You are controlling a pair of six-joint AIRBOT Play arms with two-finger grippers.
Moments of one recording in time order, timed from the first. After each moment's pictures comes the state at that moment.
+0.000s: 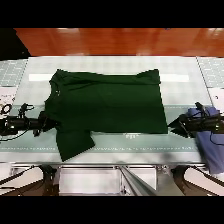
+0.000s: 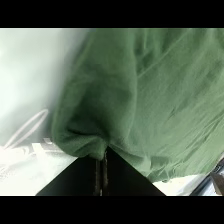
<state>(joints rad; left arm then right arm) 0.58 -1.30 0.53 0.83 -1.11 -1.24 -0.55 -1.24 0.57 -0.92 1.29 1.25</state>
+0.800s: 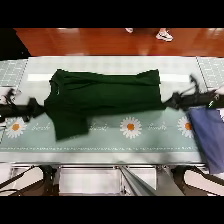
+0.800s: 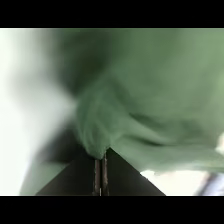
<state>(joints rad) 0.58 -1.22 0.77 0.71 -1.20 -1.23 -0.31 -1.30 0.92 -0.73 1.24 1.20</state>
